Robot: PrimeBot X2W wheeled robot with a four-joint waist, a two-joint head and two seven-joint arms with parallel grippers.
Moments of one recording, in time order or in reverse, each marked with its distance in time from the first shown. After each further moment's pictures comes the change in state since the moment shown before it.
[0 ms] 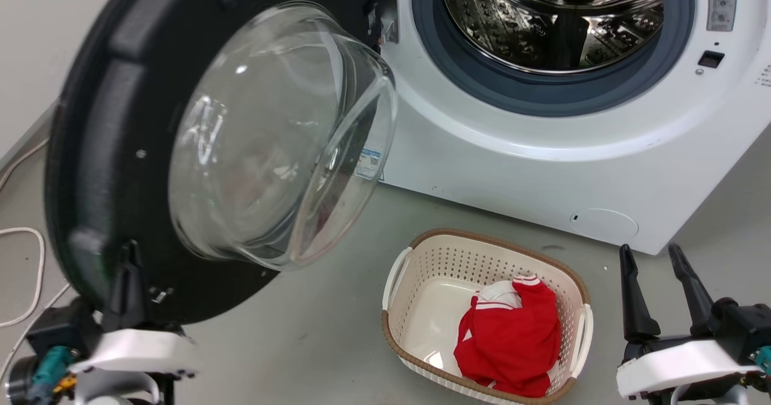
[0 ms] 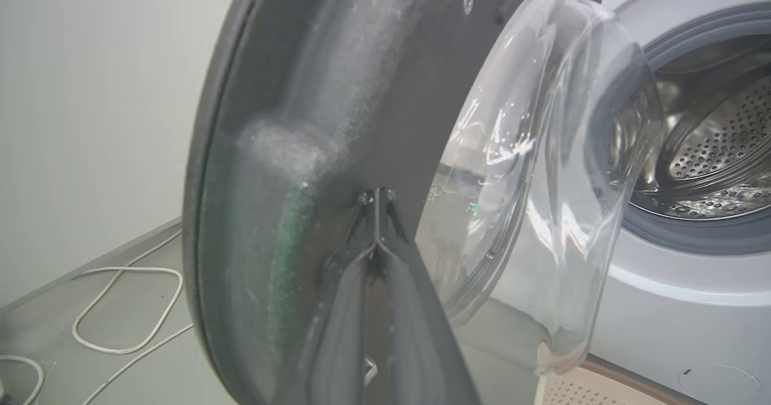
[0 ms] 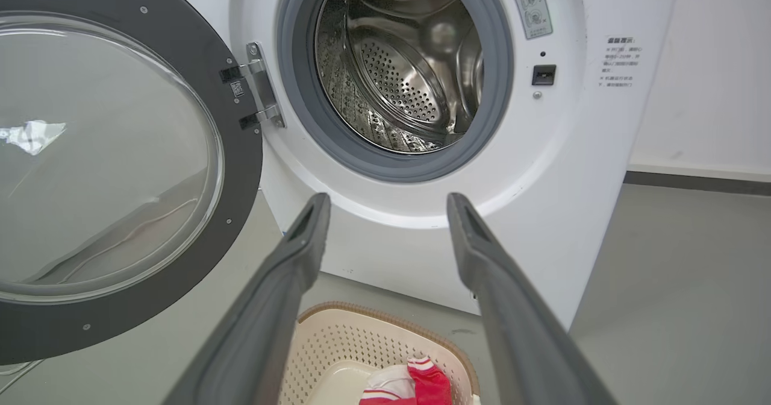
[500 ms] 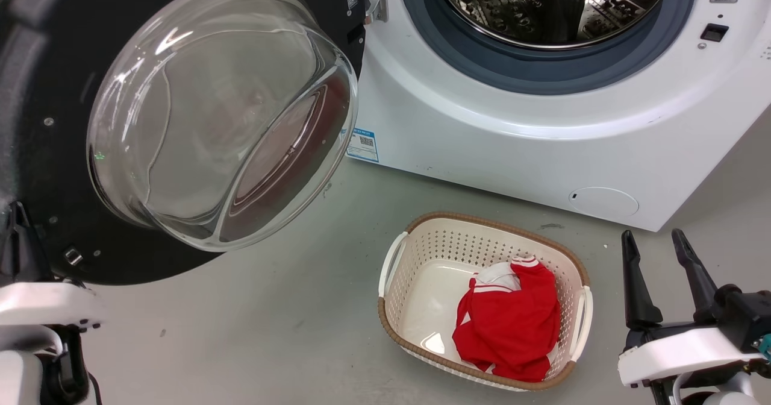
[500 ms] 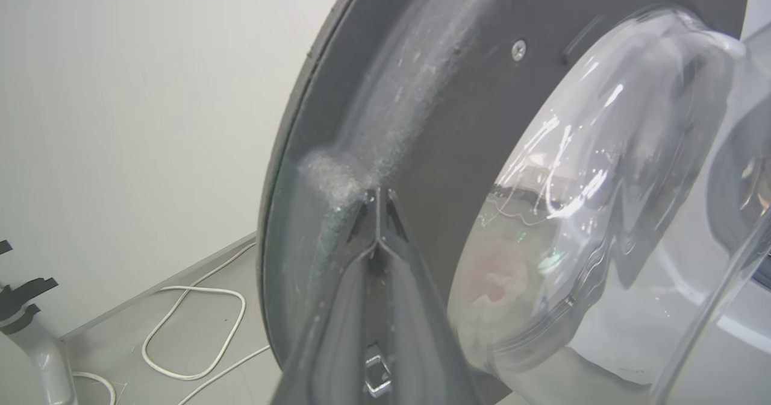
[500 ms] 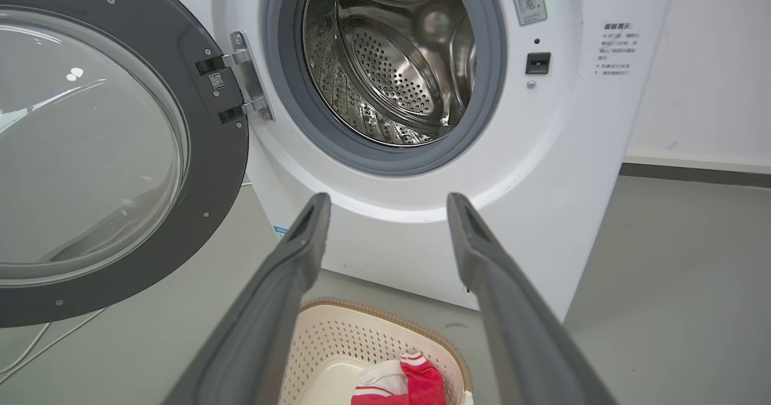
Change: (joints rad) left arm -0.168 0.107 0.171 0.235 -0.066 -0.088 -0.042; right arm -0.025 0.000 -0.004 -0.024 -0.015 0.000 0.022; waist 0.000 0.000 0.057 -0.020
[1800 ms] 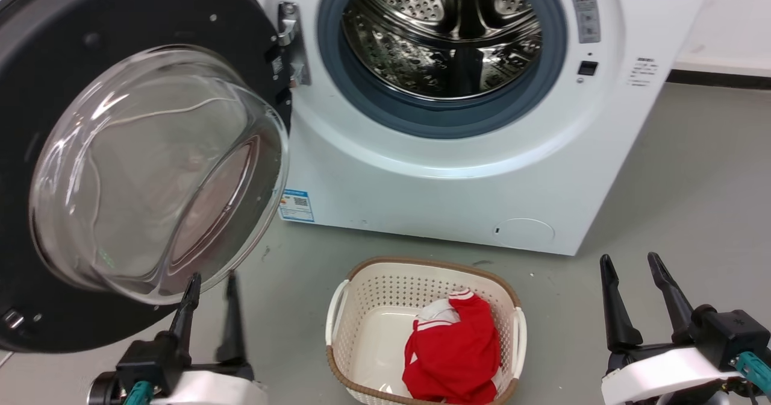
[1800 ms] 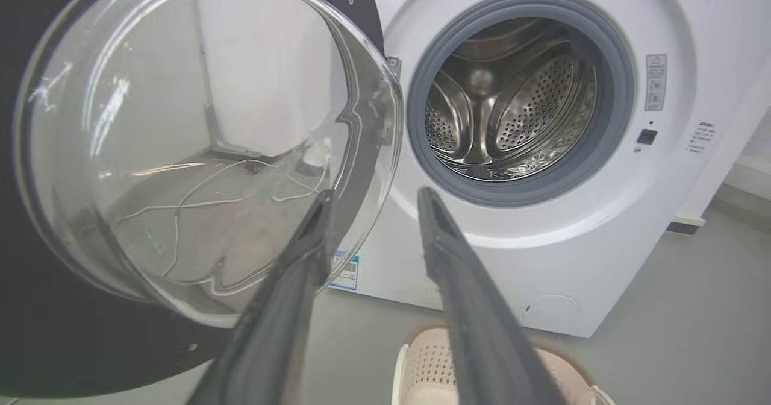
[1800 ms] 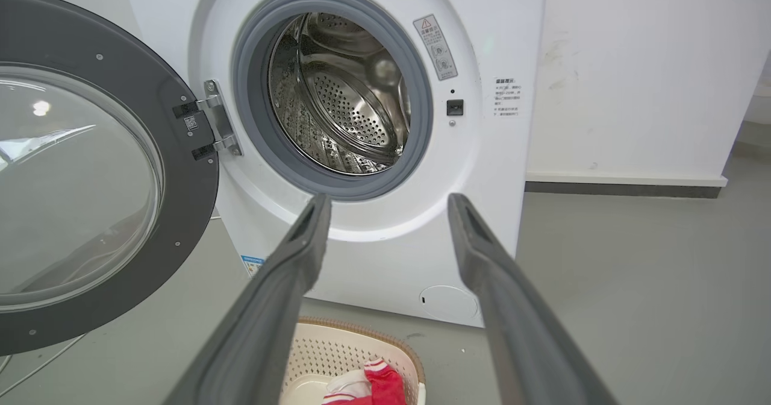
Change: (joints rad) left arm 0.235 -0.310 -0.123 -0.179 0.280 -0.146 -0.003; right arm 0.036 0.000 0.048 0.040 0.025 0.000 -0.027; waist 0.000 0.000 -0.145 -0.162
